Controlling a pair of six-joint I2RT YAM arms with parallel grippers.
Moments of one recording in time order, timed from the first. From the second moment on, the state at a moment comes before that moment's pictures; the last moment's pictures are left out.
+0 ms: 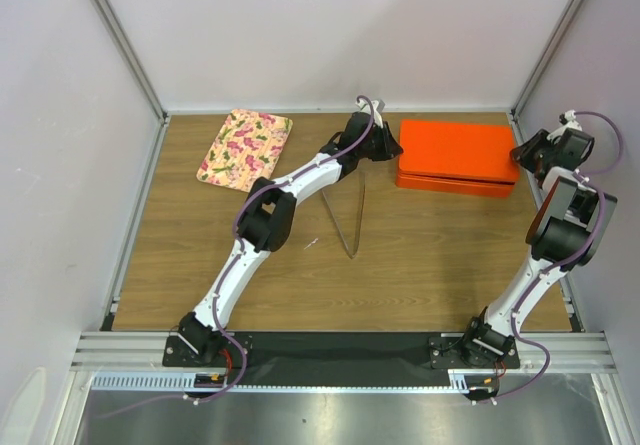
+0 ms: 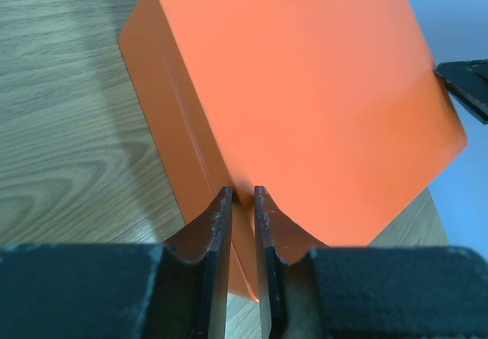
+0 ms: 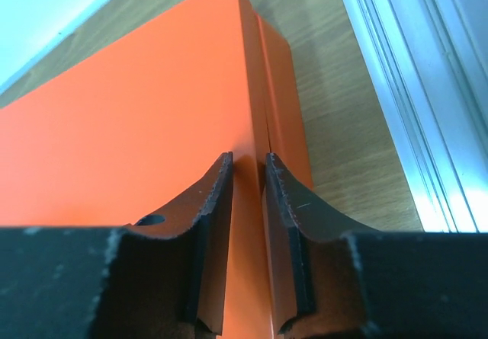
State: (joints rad) left arm -0.66 2.62 2.26 0.00 0.22 -0.65; right arm -0.49 2.02 1.35 0.16 -0.43 0.30
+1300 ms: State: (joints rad) left arm -0.68 2.55 2.17 0.01 0.21 -0.55; right arm -0.50 1.90 1.22 0.30 -0.40 0.32
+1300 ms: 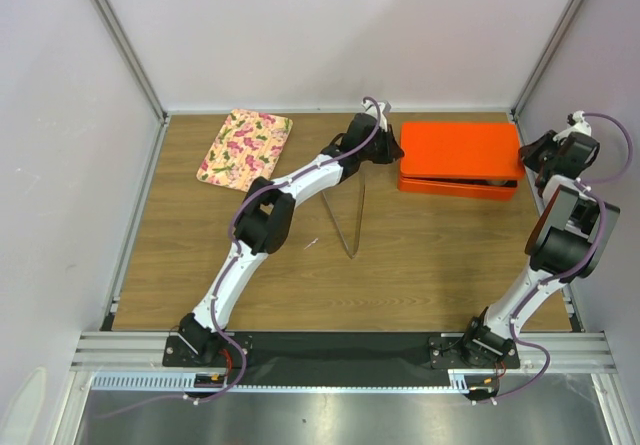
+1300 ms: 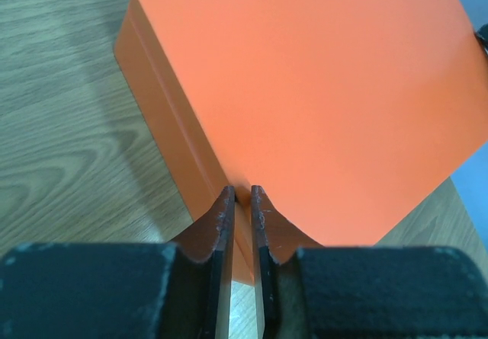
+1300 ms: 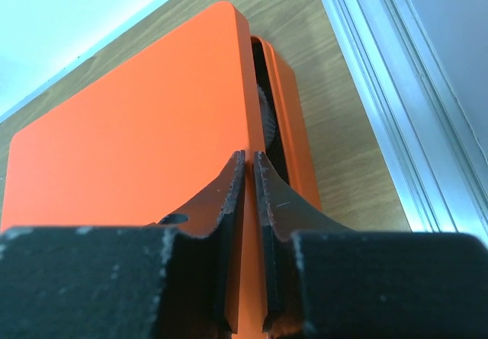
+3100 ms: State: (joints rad) left arm -0.73 2.52 2.14 -0.01 0.19 -0.49; right arm -0.53 1.91 1.16 0.28 -0.33 0.34
